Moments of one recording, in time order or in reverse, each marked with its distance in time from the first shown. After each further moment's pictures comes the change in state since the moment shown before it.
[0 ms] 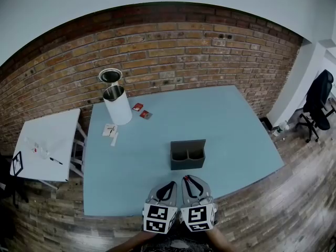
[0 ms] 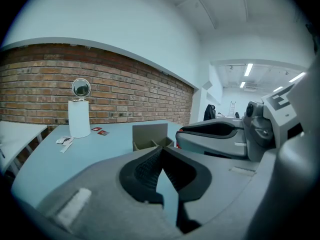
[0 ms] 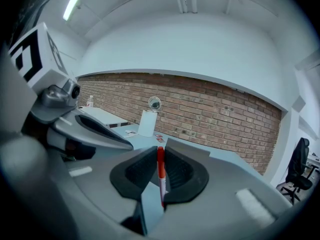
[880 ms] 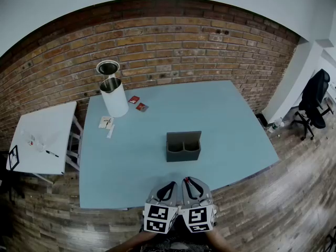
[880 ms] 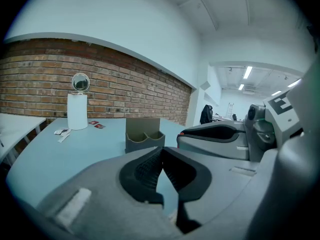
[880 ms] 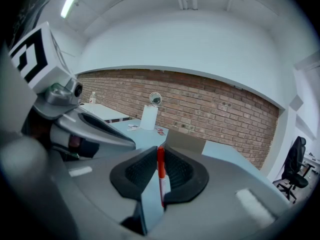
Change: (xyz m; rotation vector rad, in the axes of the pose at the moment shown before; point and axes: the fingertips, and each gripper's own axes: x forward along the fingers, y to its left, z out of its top) left arm -0.016 -0.030 -0.023 -0.036 0.018 -0.035; right arm -0.038 0.007 -0.028 0.005 0.069 -0.009
